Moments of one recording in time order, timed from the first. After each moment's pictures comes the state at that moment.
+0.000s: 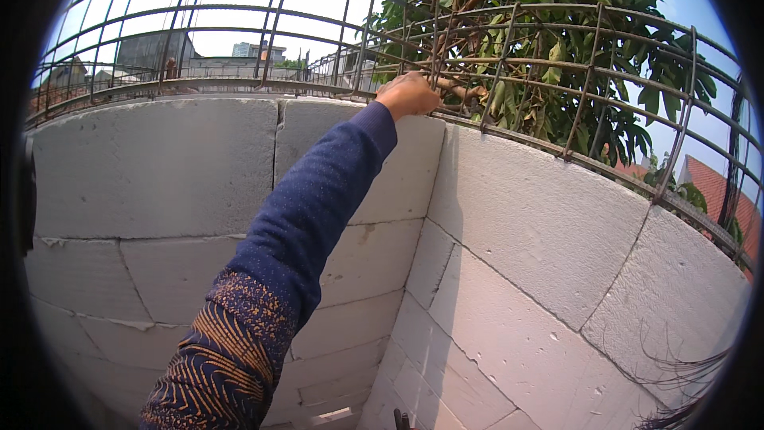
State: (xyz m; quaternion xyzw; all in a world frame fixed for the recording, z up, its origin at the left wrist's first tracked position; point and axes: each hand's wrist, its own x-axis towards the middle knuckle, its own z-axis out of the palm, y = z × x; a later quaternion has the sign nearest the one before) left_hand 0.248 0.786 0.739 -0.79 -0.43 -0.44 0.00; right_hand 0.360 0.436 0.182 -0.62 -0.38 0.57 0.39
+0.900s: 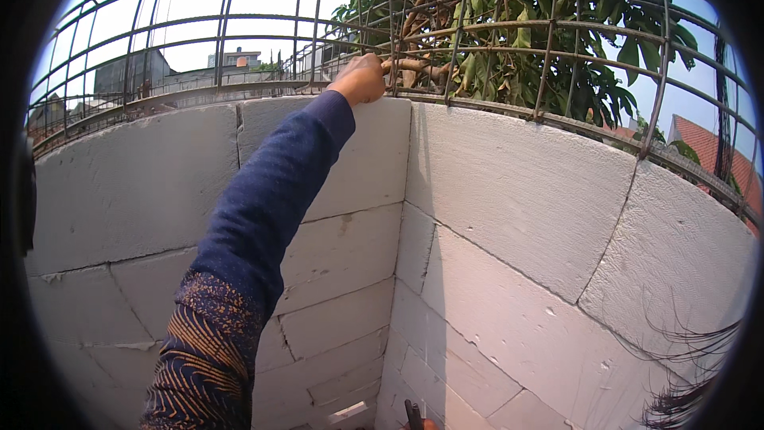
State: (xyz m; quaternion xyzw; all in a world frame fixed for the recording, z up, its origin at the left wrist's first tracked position) left_hand 0.247 0.808 0.743 -0.79 -0.46 -0.41 0.06; right_hand 0.345 0.437 0.192 -0.62 -0.36 0.54 0.44
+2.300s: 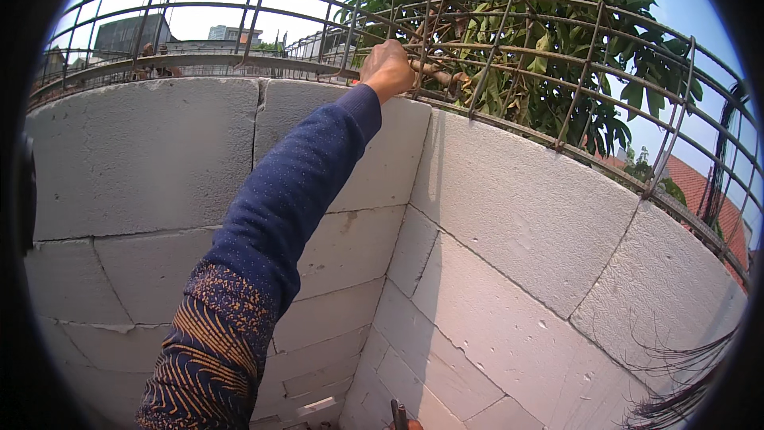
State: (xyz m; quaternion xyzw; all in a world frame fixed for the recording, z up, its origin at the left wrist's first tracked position) left_hand 0.247 0.793 0.739 -0.71 -0.40 -0.58 -0.01; right_hand 0.343 0.425 0.189 -0.62 -0.30 0.54 0.48
